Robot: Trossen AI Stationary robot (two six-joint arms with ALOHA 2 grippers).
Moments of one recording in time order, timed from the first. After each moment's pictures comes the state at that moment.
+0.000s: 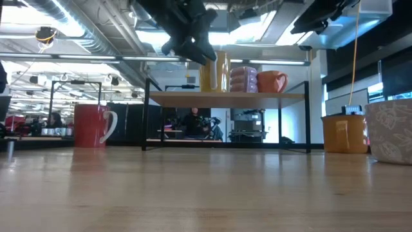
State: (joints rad) left arm 0.13 1.56 1.21 -0.21 -0.48 -0.25; right arm -0.32 0.82 0.94 -0.63 -0.11 -0.11
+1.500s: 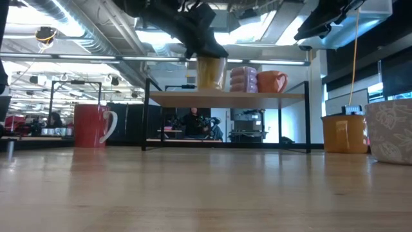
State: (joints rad) left arm 0.34 1.60 1.23 0.02 0.02 0.06; right arm -0.32 0.82 0.94 -0.68 -0.12 -0.09
